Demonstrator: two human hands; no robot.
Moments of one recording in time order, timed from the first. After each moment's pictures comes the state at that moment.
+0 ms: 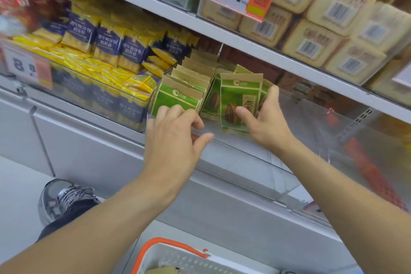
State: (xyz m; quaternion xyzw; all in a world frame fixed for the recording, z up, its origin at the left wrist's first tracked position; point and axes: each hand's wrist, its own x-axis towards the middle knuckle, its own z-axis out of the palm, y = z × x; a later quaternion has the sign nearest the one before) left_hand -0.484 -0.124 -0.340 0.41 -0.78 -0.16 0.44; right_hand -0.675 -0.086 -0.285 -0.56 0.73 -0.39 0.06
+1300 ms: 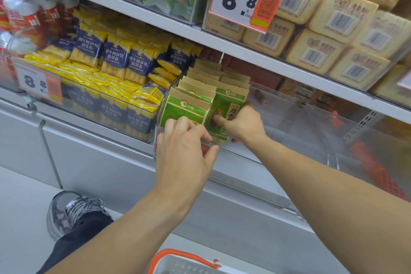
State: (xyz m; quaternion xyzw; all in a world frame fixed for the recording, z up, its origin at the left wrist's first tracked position) left_hand -0.486 -0.124 -0.346 0.41 -0.77 -0.17 0.45; right_hand -0.668 -0.156 -0.318 -0.41 0.87 -0.27 0.05
